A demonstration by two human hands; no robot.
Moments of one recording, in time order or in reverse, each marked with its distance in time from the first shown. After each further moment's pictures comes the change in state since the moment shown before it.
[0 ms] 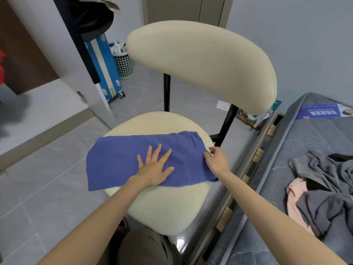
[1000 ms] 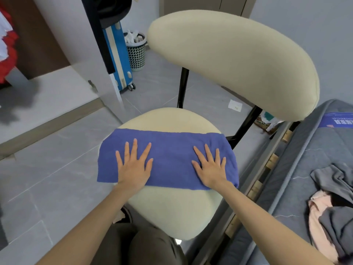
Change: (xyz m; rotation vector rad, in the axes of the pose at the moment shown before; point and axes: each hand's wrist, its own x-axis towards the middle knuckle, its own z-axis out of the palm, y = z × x) left_hand -0.011 -0.087 0.022 0.087 0.385 -0.276; right_hand -0.009 -0.010 0.058 -0.688 -0.194 -0.308
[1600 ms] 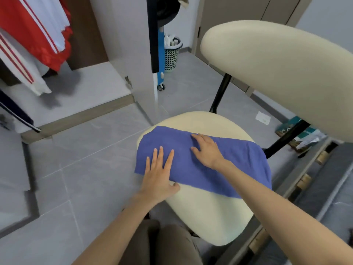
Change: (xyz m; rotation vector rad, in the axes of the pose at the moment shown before) left_hand -0.043 -0.041 -0.004 -0.172 -0.014 0.097; right_hand 0.049 -0.125 -0.012 0.063 -0.022 -0.301
